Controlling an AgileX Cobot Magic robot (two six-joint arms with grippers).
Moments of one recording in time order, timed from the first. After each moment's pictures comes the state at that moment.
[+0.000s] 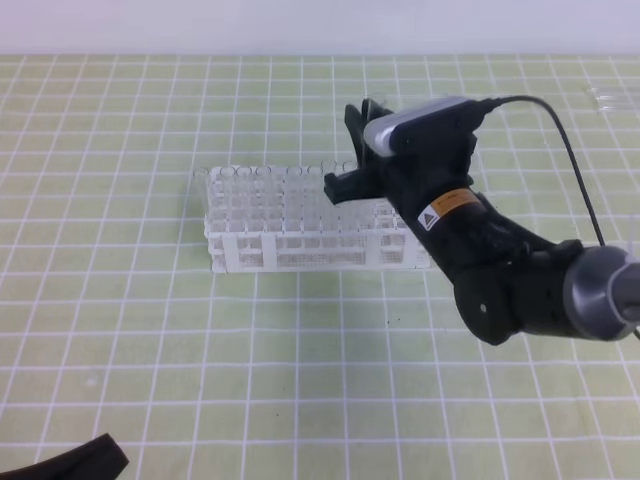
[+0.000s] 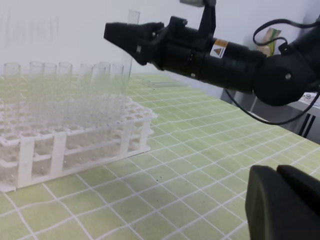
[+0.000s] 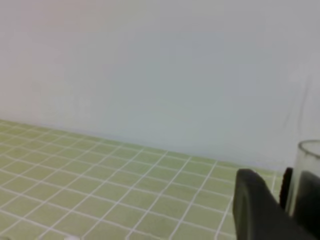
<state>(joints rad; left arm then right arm) -0.88 0.10 0.01 1.76 0.05 -1.91 0.63 1.91 -1.03 0.14 -0.91 -0.04</state>
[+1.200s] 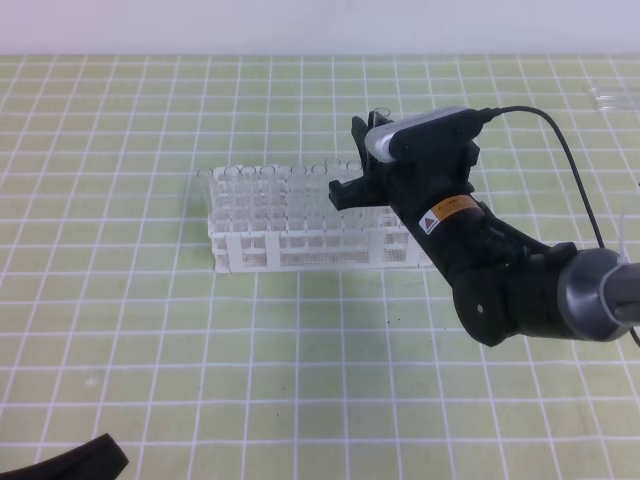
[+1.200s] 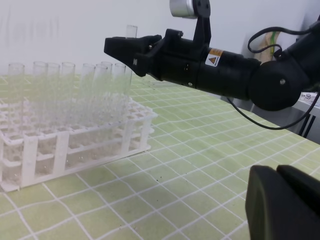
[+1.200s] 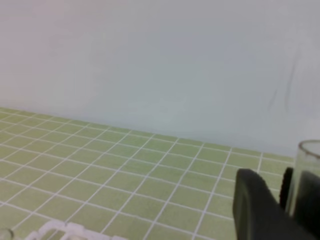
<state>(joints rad) -0.88 0.10 0.01 1.76 0.04 -1.91 0.63 1.94 -1.03 0.19 -0.88 -0.07</state>
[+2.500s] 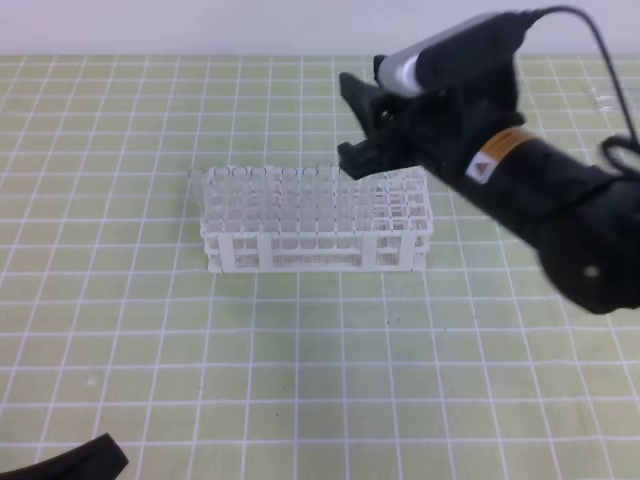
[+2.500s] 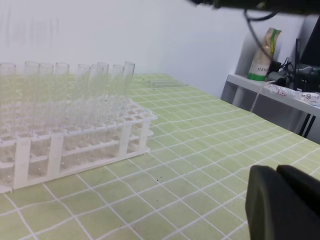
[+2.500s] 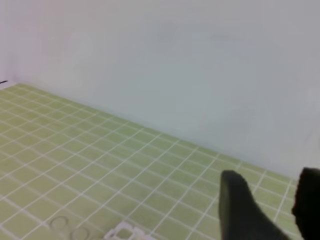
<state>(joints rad) -0.88 0.10 0.01 1.76 0.04 -1.91 0.64 1.61 -1.01 0.08 -0.50 -0.07</state>
